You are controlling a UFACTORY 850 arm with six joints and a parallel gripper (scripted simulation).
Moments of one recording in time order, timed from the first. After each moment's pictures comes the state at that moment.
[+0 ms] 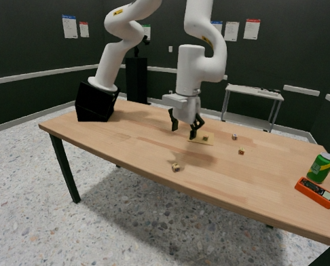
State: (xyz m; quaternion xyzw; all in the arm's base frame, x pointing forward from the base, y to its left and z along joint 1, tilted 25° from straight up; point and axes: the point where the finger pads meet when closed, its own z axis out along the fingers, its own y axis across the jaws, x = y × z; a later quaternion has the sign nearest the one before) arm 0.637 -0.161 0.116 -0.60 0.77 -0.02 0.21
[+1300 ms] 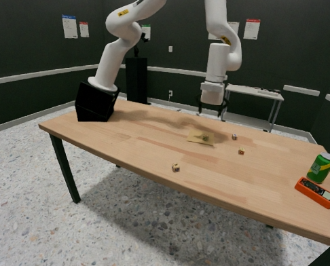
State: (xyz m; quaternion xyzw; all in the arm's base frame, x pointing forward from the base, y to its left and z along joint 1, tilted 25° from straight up) arm 0.654 0.051 0.199 -0.73 0.65 -0.06 0.21
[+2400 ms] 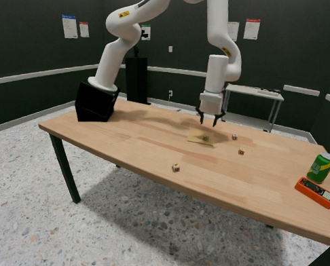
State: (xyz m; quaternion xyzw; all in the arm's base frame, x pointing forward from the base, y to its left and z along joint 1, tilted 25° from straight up) arm 0.671 0.063 0.157 -0.73 0.65 -0.06 0.20
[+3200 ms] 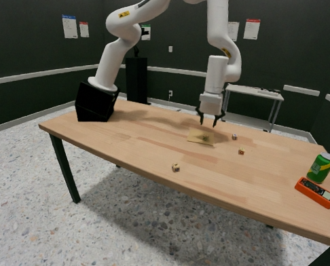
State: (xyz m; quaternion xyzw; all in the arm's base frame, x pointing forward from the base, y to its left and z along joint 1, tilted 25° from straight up) arm 0.672 0.064 0.155 -0.73 0.65 -0.06 0.20
